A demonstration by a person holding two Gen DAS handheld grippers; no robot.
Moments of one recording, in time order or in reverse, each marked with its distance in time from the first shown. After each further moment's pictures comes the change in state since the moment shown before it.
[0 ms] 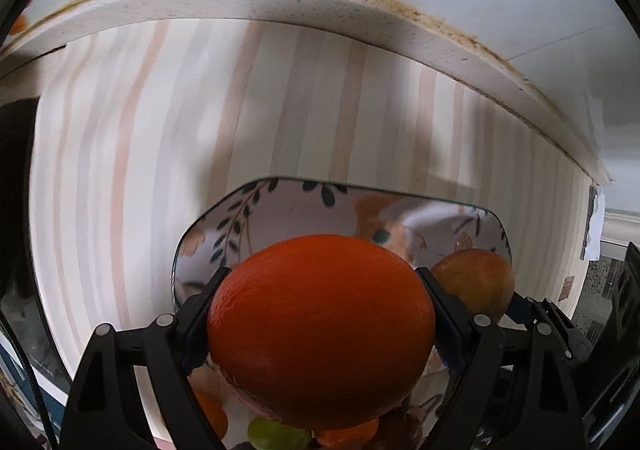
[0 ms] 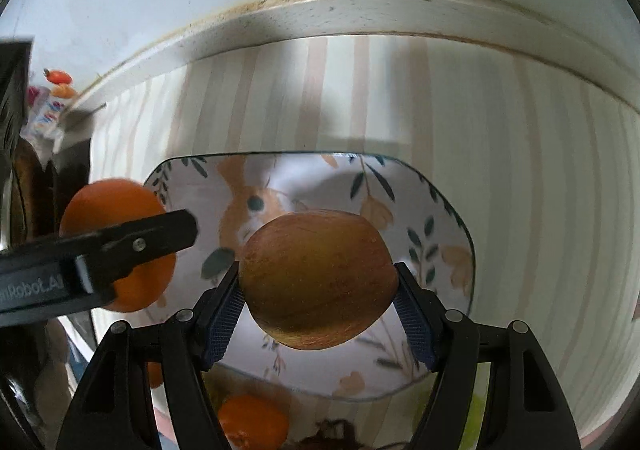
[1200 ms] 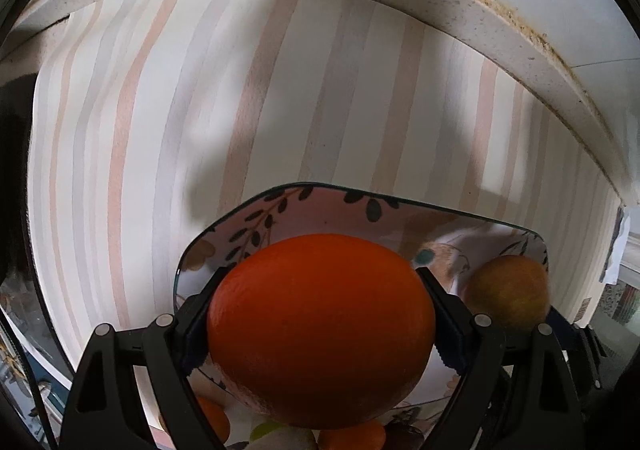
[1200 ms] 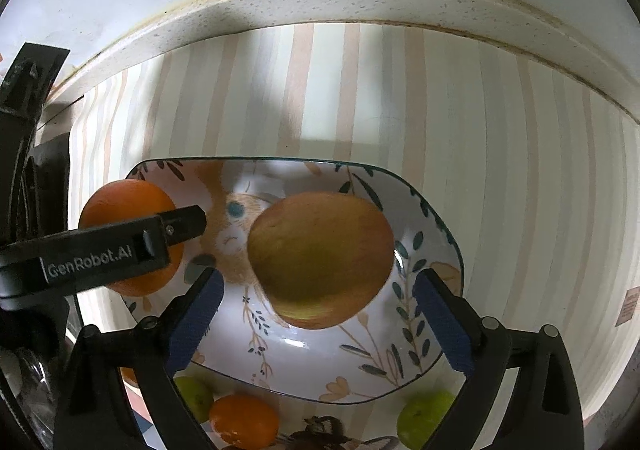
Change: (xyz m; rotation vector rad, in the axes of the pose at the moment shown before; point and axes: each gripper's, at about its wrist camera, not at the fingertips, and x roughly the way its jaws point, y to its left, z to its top) left arm 0.028 0.041 0.019 -0.088 0.075 0.072; right arm 0.001 -0.008 0.013 0.006 0.083 -0.048
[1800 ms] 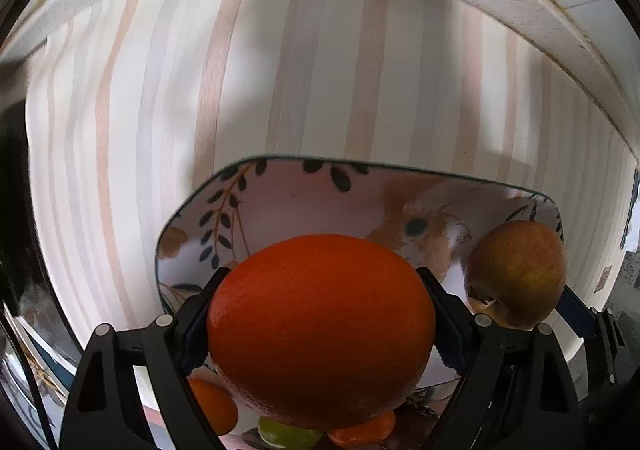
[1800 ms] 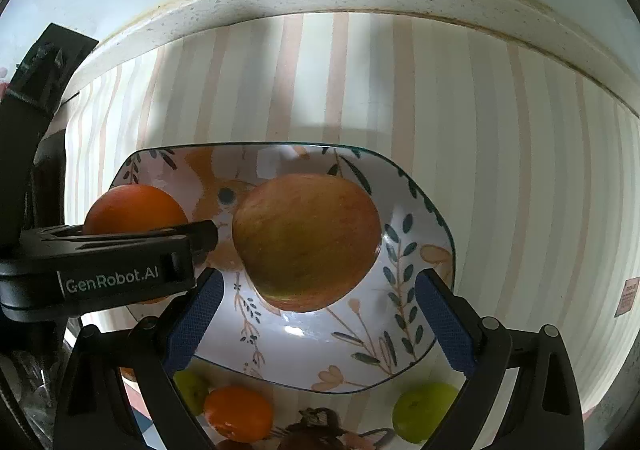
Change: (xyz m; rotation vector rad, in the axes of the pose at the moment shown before) left arm 0.004 -0.023 0.003 0.100 0.074 0.093; right arm -0.007 -0.008 -0.012 0.016 0.013 -0.012
